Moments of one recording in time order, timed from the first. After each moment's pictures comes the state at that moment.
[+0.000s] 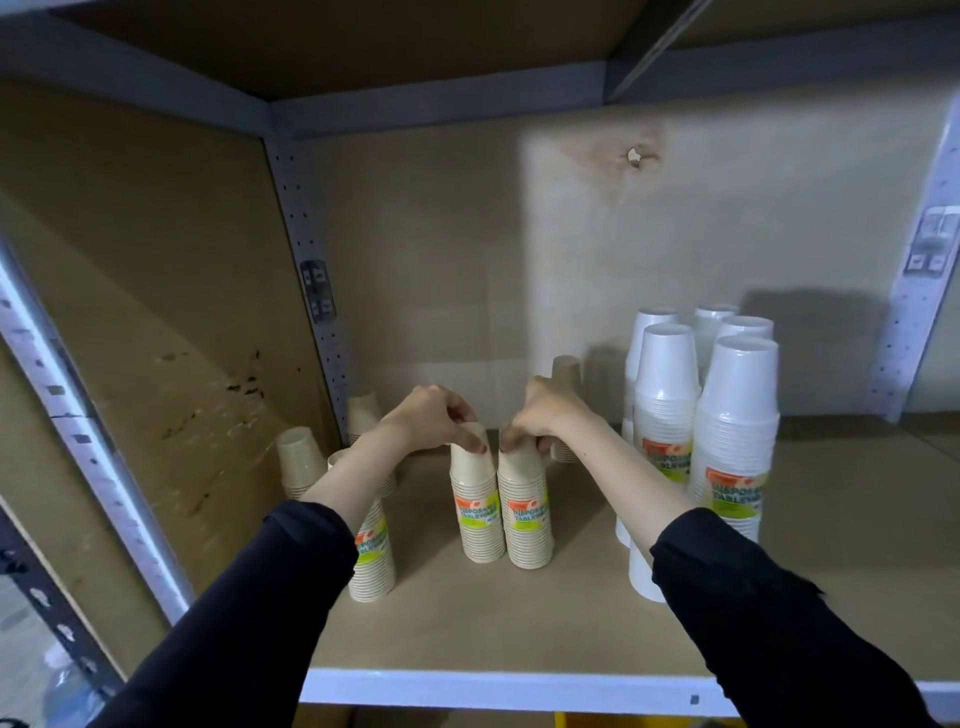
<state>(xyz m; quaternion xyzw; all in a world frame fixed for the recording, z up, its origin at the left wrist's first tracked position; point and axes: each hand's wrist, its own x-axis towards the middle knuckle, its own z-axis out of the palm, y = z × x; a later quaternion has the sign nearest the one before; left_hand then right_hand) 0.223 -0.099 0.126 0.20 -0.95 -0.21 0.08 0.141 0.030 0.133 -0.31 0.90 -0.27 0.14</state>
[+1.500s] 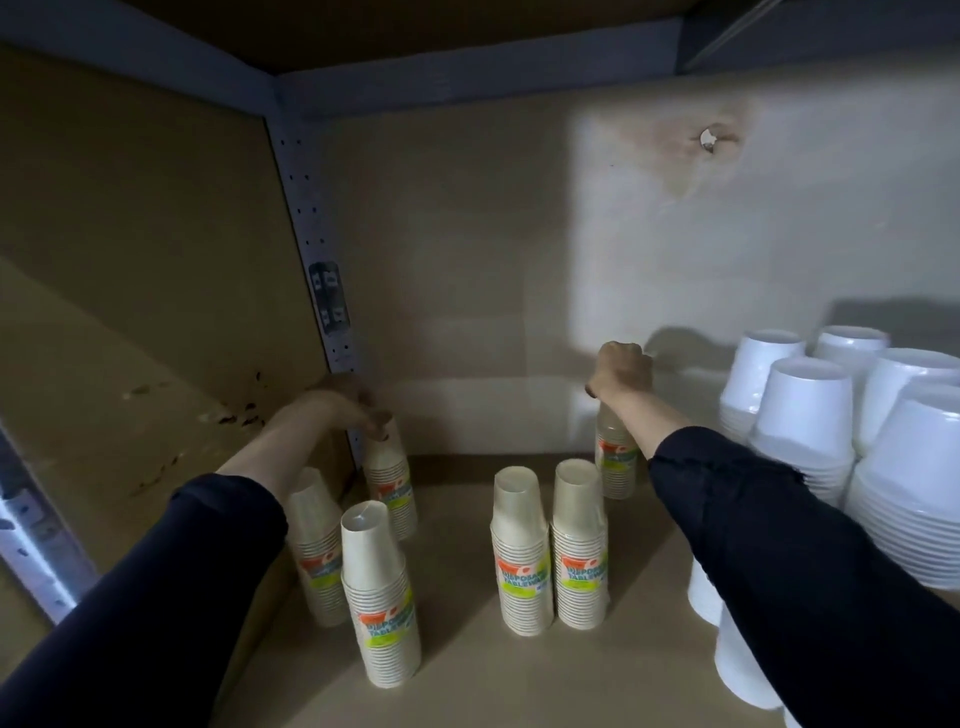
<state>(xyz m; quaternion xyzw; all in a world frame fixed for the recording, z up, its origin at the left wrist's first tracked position) 0.218 -0.237 0.149 0.37 -0.92 -0.13 0.01 0.026 -0.037 0.128 -0.18 0.95 -0.23 -0.08</state>
